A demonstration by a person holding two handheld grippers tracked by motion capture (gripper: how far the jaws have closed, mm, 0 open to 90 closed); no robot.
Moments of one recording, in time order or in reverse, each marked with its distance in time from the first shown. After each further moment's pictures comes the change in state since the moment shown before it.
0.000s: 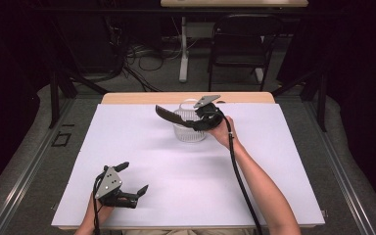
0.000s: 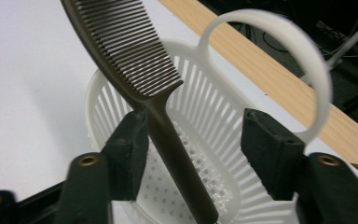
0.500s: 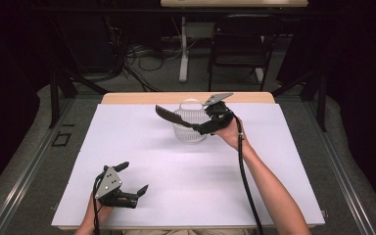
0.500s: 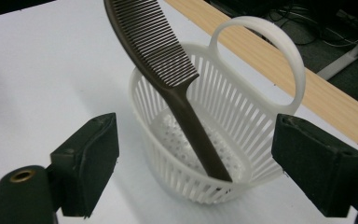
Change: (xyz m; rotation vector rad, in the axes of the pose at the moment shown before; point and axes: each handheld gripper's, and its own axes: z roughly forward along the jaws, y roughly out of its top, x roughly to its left) left arm 0.000 0.000 0.000 -0.004 0.002 -0.001; right arm -0.001 0.000 -0.042 -0.009 0.071 0.071
